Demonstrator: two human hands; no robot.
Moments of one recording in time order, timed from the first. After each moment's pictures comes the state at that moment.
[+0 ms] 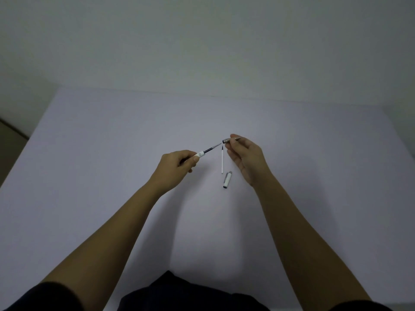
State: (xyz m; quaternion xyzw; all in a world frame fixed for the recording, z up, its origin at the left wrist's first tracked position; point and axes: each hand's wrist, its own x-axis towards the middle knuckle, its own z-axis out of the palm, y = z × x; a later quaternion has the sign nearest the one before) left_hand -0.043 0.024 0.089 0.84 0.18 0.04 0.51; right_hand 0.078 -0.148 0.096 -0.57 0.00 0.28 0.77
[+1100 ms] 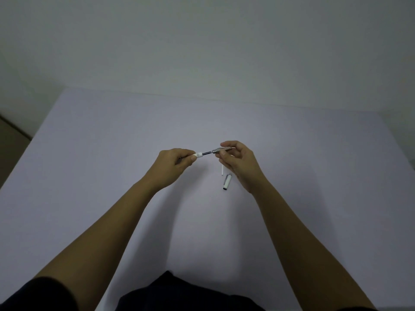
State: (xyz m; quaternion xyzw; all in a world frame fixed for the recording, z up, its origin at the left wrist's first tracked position) left_hand -0.047 0.037 0.098 0.89 0.12 0.04 0.43; right_hand 0.059 -0.146 0.100 -0.65 -0.12 0.29 0.69
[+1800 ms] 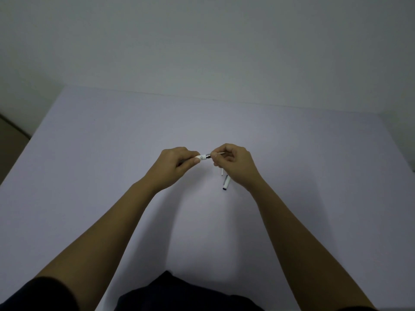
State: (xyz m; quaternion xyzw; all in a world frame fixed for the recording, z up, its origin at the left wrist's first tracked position) left_hand -0.051 0.033 0.109 0.92 0.04 0.09 0.38; right_hand 0.050 -0.139 0.116 -0.80 -0.22 0.22 0.52
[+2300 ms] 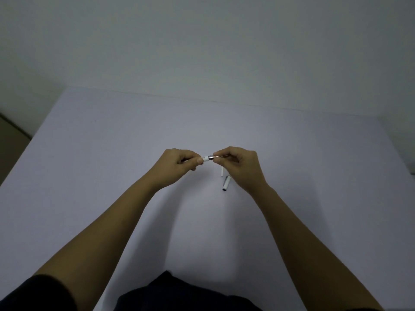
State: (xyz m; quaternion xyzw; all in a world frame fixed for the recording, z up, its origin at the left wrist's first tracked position) left_hand -0.051 0.029 0.121 0.86 0.11 0.01 0.50; right_hand 0.046 -0.150 0.116 -0.78 -0.32 0.10 0.53
